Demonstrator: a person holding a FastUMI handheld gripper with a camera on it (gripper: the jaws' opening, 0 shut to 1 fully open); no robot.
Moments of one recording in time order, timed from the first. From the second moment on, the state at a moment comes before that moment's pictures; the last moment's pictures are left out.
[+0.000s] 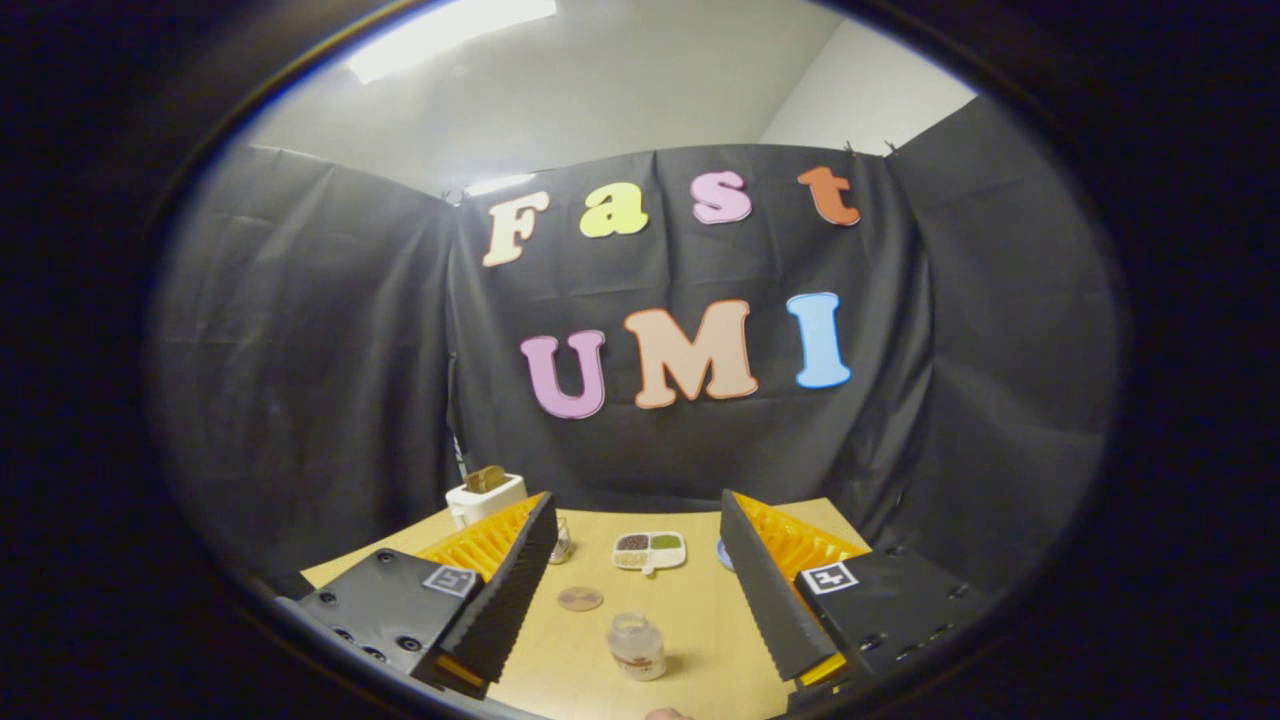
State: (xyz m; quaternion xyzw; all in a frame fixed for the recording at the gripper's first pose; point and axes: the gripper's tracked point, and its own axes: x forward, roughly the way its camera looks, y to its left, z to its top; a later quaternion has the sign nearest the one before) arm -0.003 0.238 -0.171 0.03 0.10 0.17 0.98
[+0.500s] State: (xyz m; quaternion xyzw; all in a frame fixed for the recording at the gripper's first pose) arm 0.001 0.262 -0.307 -0.02 0.20 0.16 0.97
